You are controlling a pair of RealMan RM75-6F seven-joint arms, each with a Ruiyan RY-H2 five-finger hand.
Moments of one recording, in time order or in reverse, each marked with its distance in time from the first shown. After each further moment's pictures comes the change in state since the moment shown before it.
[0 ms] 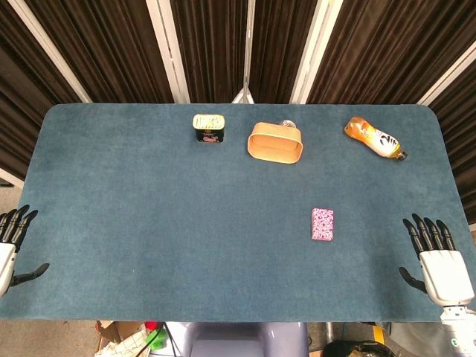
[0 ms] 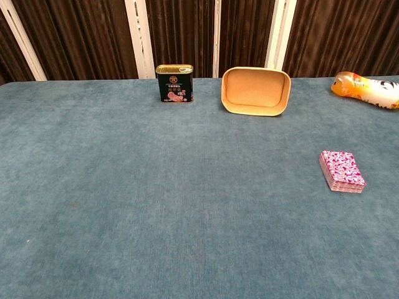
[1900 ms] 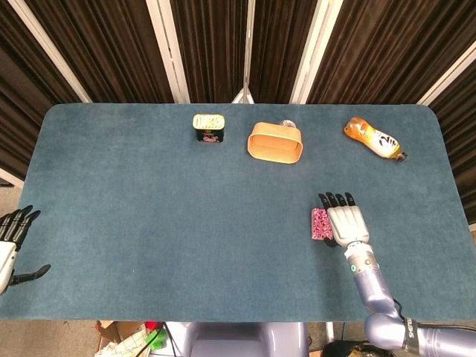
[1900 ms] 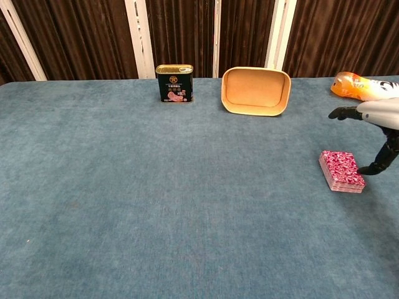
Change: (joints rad) left arm -0.018 0.046 0.011 -0.026 -0.002 -0.053 -0.086; right arm 0.531 -0.230 0.157 -0.215 0.854 -0.401 -0.658
